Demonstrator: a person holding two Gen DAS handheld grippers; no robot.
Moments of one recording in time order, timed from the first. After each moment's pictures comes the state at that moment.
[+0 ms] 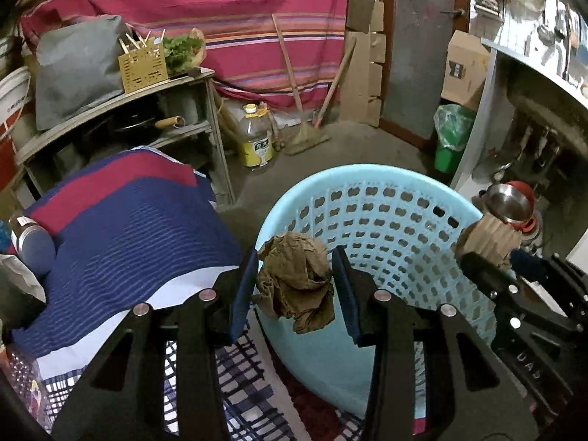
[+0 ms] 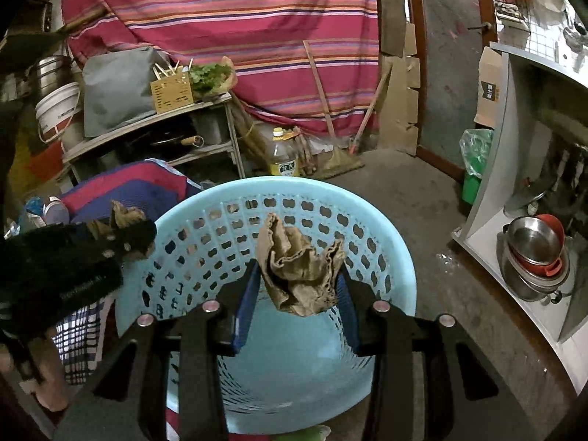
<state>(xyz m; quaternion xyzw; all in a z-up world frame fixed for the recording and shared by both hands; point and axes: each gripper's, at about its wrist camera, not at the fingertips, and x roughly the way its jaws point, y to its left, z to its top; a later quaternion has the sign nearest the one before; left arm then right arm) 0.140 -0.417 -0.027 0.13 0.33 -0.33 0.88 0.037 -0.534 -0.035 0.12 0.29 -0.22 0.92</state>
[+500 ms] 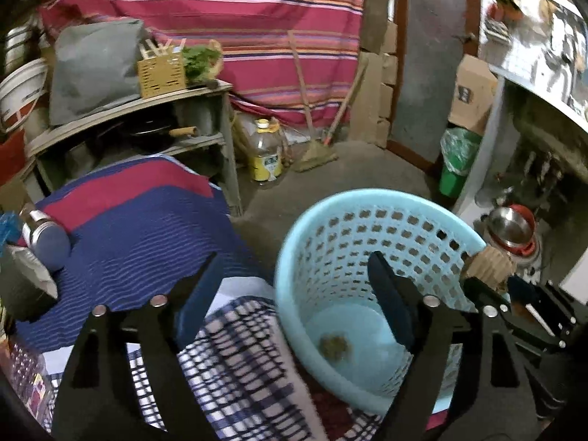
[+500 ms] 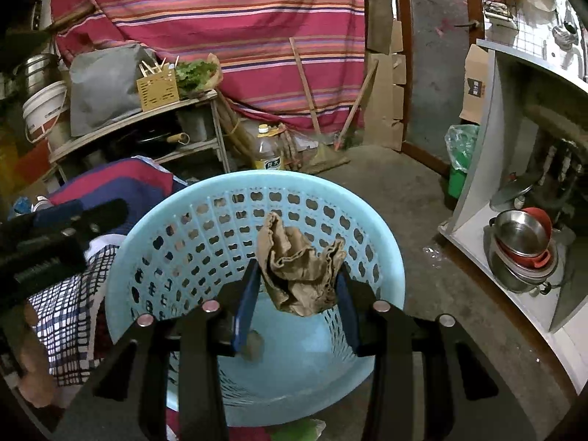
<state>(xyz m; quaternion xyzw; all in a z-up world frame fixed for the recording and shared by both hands) 0.144 -0.390 -0.009 0.09 0.31 -0.31 0.90 0.036 -0.530 -0.036 0.12 0.30 -0.25 0.91</state>
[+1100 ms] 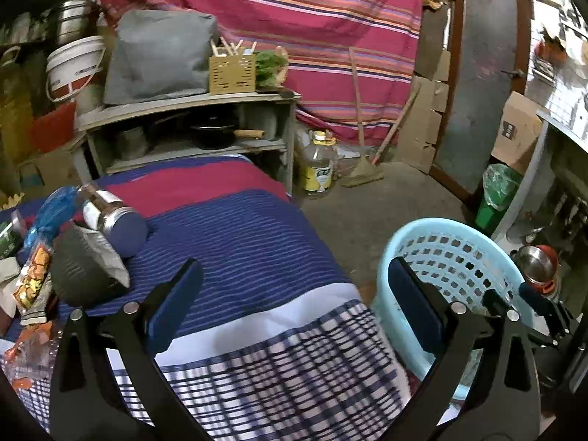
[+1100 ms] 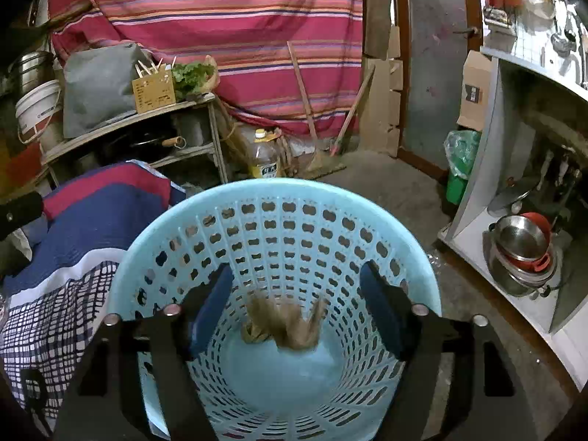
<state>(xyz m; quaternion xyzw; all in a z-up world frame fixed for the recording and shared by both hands) 0.170 -0.318 0.011 0.04 0.31 -0.22 0.92 0.059 -0.513 -0.035 0.10 0.29 -0.27 0.91</state>
